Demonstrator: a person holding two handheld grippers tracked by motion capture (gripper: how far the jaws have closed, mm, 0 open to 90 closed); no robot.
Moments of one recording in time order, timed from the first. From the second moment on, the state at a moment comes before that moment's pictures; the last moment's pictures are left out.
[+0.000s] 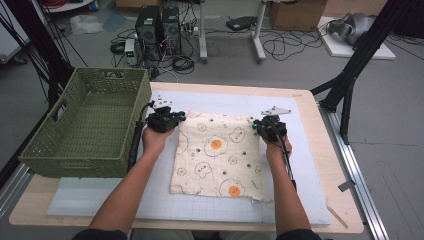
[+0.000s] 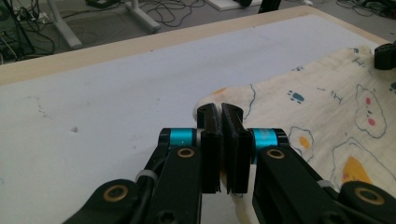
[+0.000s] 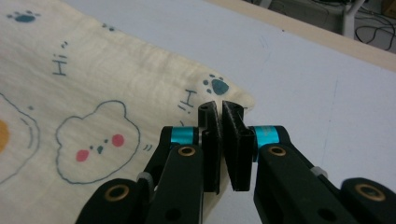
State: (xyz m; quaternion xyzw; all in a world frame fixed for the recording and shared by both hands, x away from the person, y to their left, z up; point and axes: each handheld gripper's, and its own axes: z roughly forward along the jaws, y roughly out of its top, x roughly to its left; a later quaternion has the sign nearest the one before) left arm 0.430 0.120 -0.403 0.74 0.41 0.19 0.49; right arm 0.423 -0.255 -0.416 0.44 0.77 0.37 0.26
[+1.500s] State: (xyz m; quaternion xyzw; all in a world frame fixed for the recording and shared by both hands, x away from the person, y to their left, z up) left arm 0.320 0.131 -0.415 0.76 0.32 0.18 0.54; right arm 0.297 -0.268 -0.413 0.36 0.80 0.41 0.24
